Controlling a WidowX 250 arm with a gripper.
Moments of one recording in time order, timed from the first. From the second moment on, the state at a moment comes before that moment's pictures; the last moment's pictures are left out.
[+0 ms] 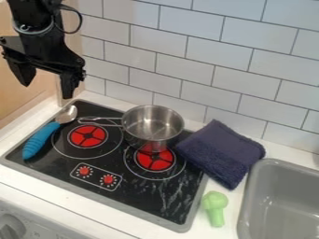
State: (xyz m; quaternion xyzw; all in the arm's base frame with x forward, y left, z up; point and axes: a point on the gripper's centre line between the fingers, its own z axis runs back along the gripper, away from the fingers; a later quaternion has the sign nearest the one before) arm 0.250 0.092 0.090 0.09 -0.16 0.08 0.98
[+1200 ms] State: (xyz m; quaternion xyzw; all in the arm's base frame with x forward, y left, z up) arm 0.238 -0.025 0.070 0.05 -0.14 -0.05 0.99
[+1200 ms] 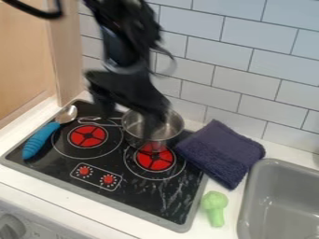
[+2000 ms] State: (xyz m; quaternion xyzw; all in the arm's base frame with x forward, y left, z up) arm 0.259 -0.123 0.028 -0.01 -0.11 -0.17 0.98
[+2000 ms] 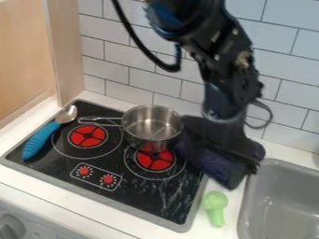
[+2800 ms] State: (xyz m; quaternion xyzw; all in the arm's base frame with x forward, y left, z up) arm 0.254 -0.128 0.010 -0.01 -0.07 -0.19 0.98
